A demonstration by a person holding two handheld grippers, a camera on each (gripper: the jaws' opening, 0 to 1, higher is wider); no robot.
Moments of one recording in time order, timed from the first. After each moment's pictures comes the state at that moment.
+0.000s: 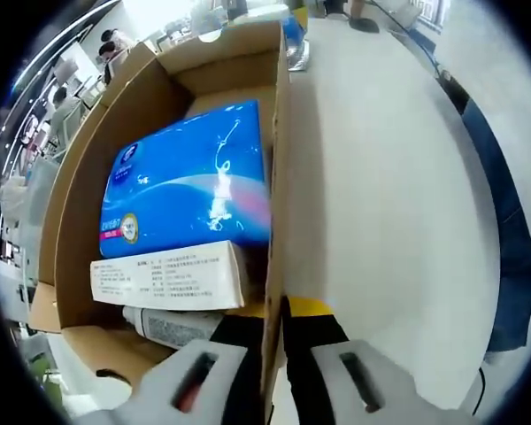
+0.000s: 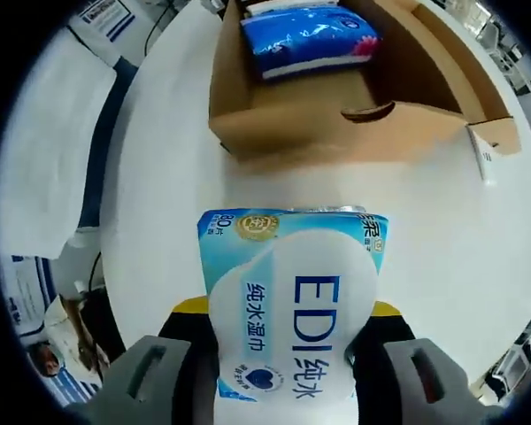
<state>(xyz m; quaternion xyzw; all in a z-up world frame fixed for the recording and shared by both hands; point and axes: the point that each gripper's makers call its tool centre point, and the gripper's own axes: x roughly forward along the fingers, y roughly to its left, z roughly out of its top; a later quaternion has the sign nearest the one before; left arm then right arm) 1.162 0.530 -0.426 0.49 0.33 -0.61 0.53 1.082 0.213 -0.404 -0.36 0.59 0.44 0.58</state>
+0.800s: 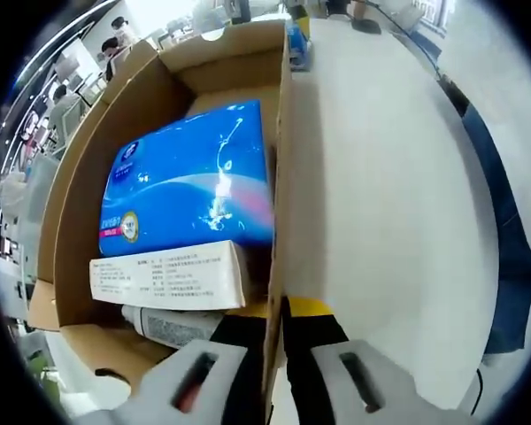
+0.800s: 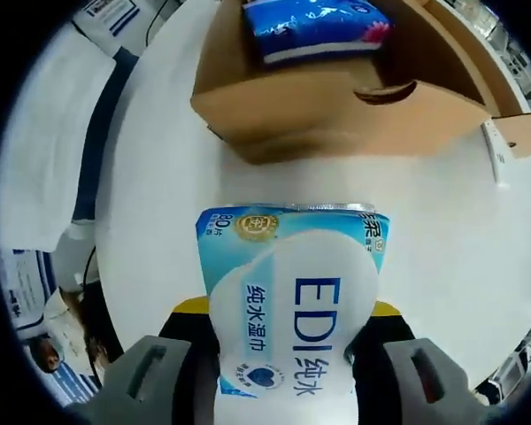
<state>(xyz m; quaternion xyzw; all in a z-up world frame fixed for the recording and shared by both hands) 1.161 0.531 -0.430 0.48 0.33 -0.61 0.53 1.080 0.212 -0.418 -0.37 0.59 0.45 0.56</state>
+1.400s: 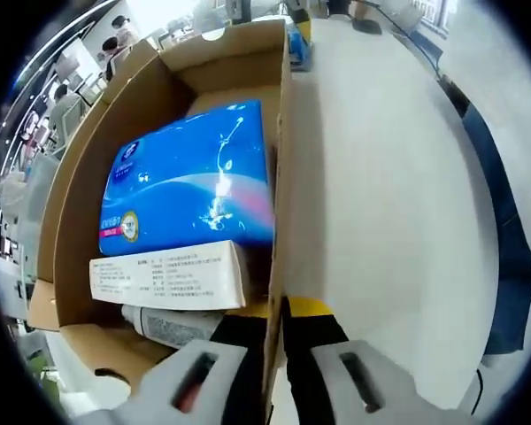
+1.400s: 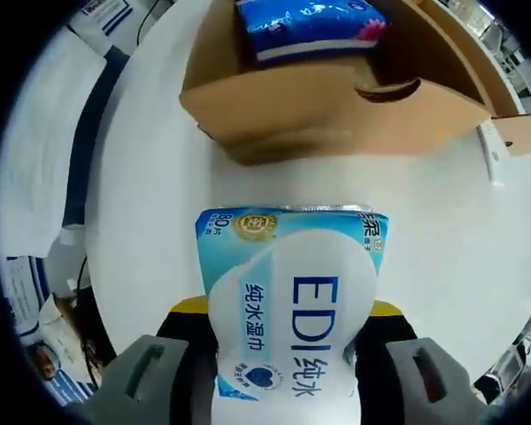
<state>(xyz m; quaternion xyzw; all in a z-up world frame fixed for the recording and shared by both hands) 1.160 0.531 -0.426 0.48 0.34 -0.61 0.53 1.085 0.214 -0.425 -0.38 0.58 0.42 0.58</state>
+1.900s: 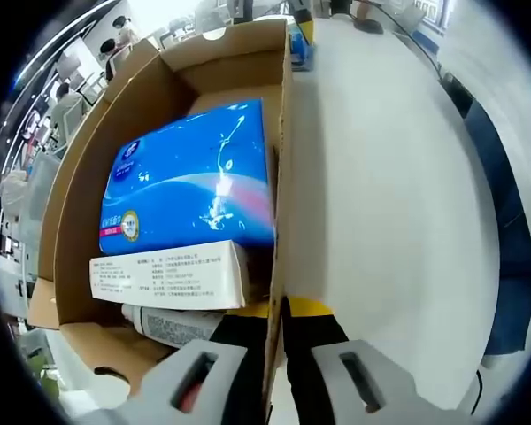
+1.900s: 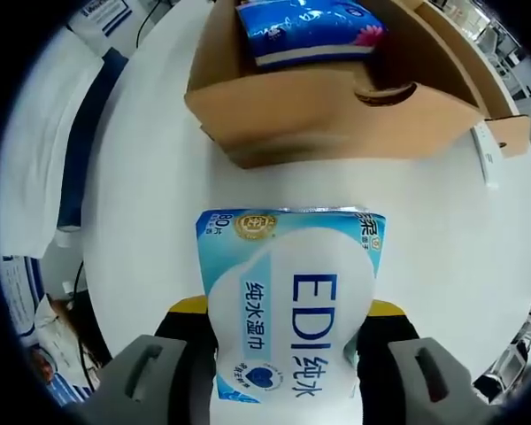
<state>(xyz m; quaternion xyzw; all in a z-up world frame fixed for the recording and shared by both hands) 1.162 0.531 -0.430 0.48 0.34 -0.60 0.54 1.086 0.215 -0.423 -0.38 0.57 0.42 0.59</state>
